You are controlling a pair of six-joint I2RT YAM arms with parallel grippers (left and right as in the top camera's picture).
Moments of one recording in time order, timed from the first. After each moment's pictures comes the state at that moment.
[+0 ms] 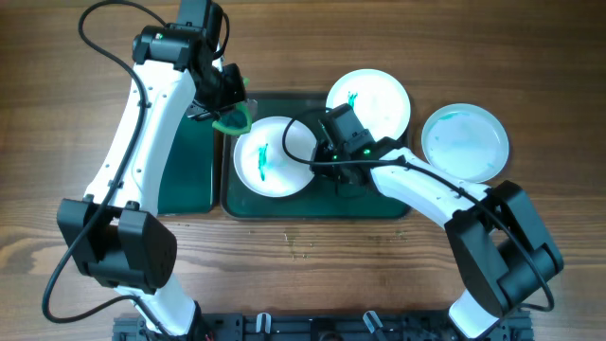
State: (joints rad) left arm -0.19 1.86 1.80 -1.26 0.08 -0.45; right arm 0.59 1.81 1.04 -0.31 -0.15 0.86
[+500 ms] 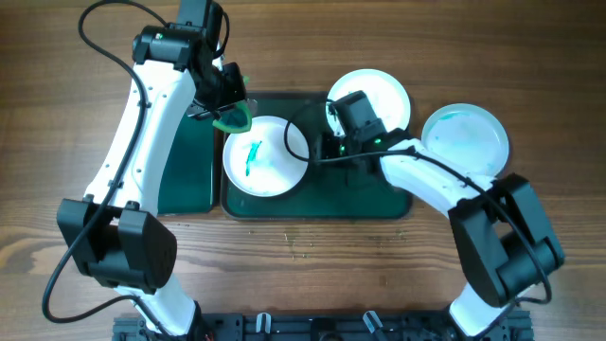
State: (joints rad) left arm -0.19 1.86 1.80 -1.25 0.08 -0.45; right arm 0.51 1.84 1.06 -0.23 -0.25 0.55
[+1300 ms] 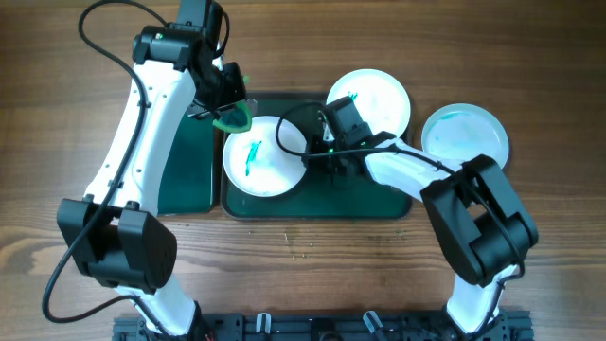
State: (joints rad) left arm -0.19 1.86 1.80 -1.25 0.08 -0.45; right arm 0.54 1.97 1.08 -0.14 -0.35 0.75
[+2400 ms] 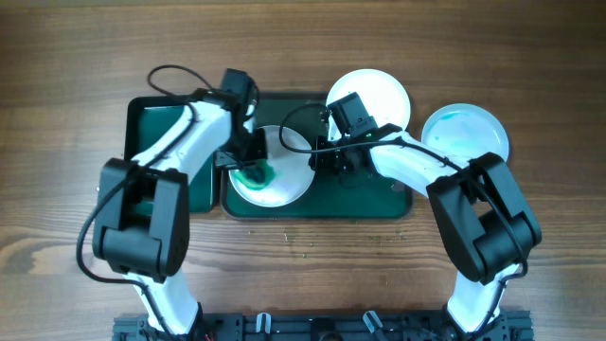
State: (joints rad) left arm -0.28 1.94 1.29 -0.89 0.14 -0.36; right arm 0.50 1.97 1.11 -0.28 -0.40 0.60
